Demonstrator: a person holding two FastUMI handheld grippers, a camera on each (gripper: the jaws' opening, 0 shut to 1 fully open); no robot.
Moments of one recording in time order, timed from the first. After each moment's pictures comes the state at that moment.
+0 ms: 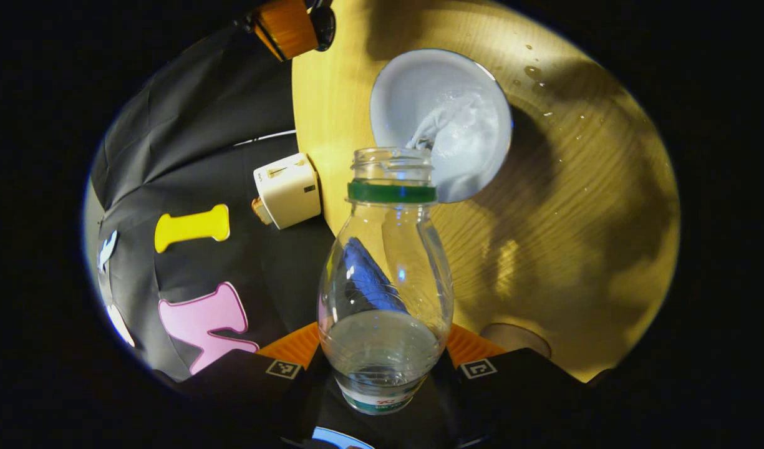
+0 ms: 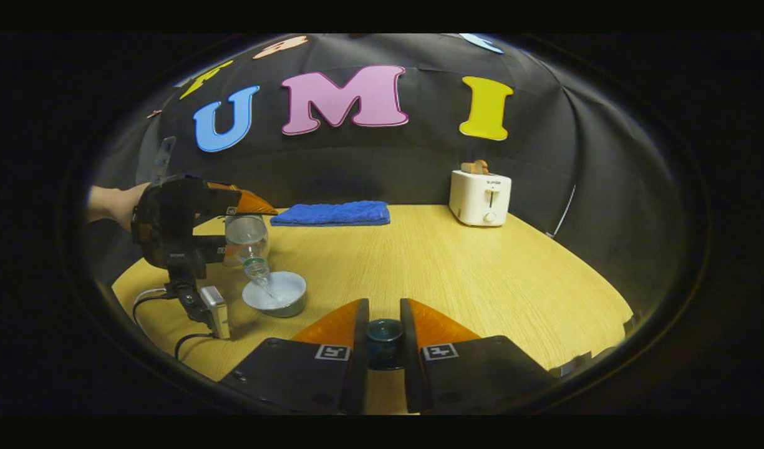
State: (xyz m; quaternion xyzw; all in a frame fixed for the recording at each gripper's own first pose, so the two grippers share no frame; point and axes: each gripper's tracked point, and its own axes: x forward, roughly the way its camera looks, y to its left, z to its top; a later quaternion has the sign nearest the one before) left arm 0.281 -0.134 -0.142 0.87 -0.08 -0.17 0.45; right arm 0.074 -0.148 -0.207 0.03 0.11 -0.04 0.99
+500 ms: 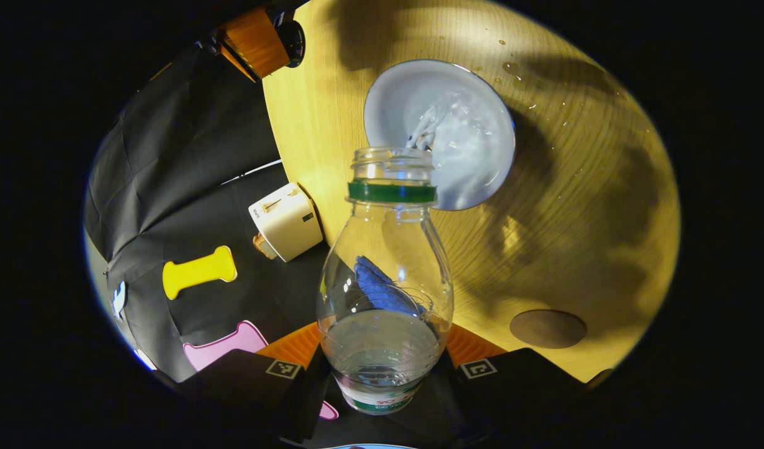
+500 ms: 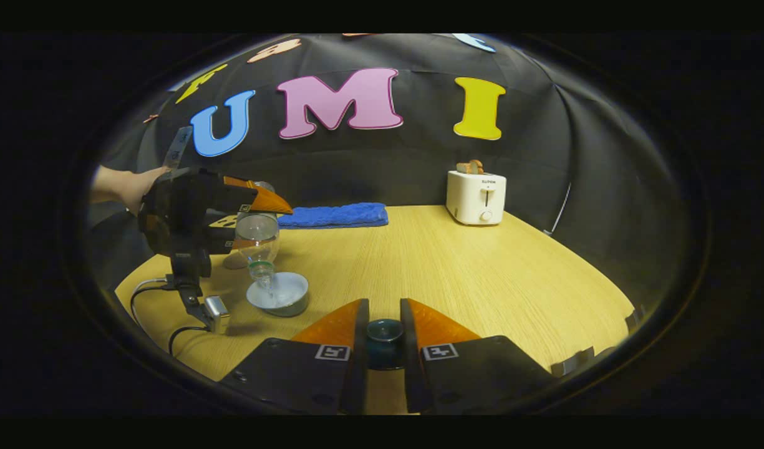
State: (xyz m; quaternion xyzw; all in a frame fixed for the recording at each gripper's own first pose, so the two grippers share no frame) left arm 0.278 -0.157 -0.129 0.91 -0.11 -0.18 0.36; right arm 0.064 -0.149 -0.204 0.04 0.11 -0.04 0.99
